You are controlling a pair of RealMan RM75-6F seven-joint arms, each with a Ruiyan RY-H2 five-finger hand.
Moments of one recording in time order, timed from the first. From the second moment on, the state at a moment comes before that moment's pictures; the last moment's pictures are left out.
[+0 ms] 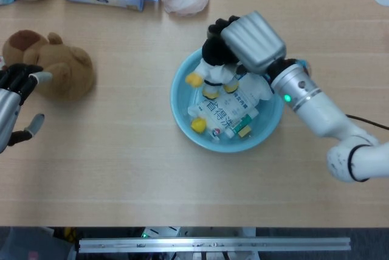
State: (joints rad) left arm -0.27 -0.93 0.00 -1.88 1.55 1.31 0.09; right arm 1.04 -1.47 0.18 -1.61 -0.91 0.97 -0.54
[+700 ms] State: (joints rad) left arm -0.27 -0.93 0.00 -1.88 1.56 1.28 0.09; right arm 0.83 -1.22 0.11 -1.55 -0.94 1.02 -0.43
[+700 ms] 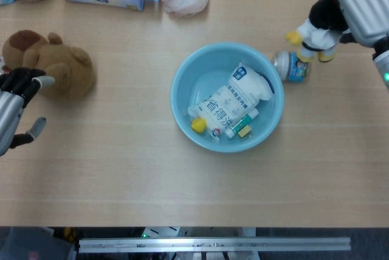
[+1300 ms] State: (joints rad) left arm -0.28 -0.93 0.00 -1.88 1.53 1.26 0.11; right arm 0.82 -1.23 0.10 -1.50 -0.82 0.86 -0.48
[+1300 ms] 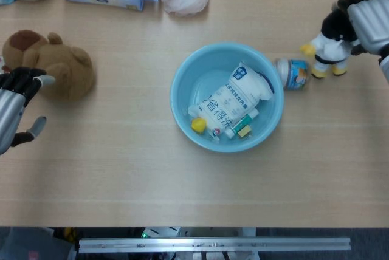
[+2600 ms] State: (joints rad) left arm -0.23 -0.89 0.01 -1.85 1.54 1.32 0.04; right arm 1.11 -1.43 0.03 -1.67 -0.85 0.71 -0.71
